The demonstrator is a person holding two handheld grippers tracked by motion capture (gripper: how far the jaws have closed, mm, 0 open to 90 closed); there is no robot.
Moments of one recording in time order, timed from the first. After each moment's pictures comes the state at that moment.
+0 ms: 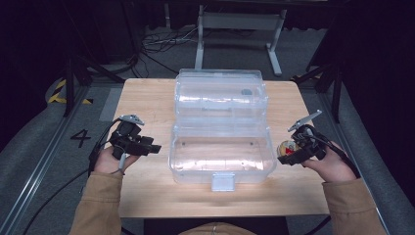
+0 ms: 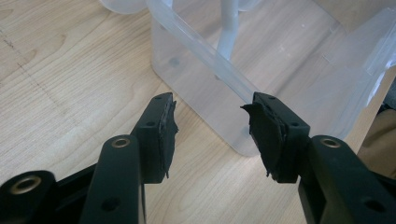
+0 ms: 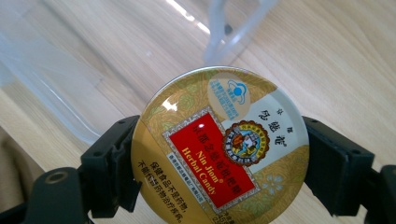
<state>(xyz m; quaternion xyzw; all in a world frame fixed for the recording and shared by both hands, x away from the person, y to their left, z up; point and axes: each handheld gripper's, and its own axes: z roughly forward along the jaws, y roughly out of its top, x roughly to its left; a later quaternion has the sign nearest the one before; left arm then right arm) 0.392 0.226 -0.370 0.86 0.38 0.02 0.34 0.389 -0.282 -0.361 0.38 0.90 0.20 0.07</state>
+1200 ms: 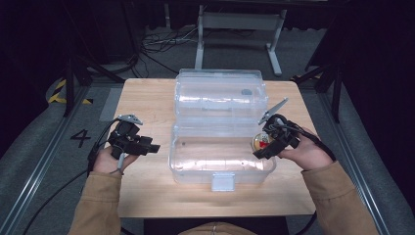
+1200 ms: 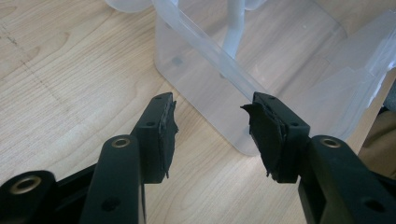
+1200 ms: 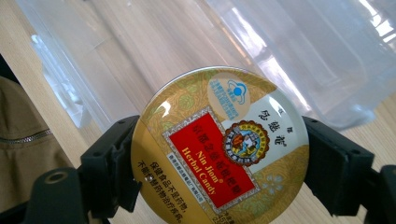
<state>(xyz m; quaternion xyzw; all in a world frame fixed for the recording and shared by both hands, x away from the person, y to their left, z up) 0.393 0.230 -0.372 0.85 0.39 0.02 0.34 0.405 -0.205 -0.336 0.28 0.94 0.20 0.05</state>
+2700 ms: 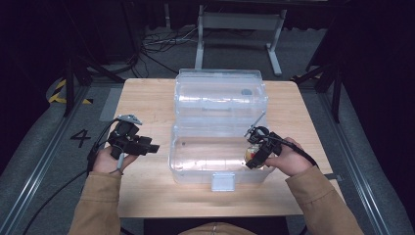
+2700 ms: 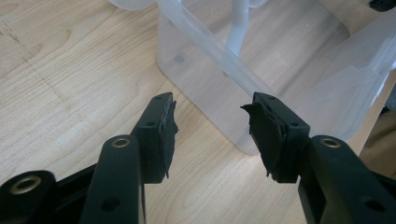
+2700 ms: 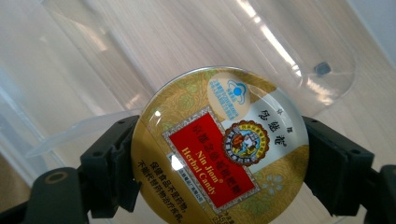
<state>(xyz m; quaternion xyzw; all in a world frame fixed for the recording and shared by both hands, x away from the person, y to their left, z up) 0.394 0.231 -0.373 0.85 0.39 0.02 0.34 0.418 -0.183 -0.399 0.31 0.94 0.12 0.02</state>
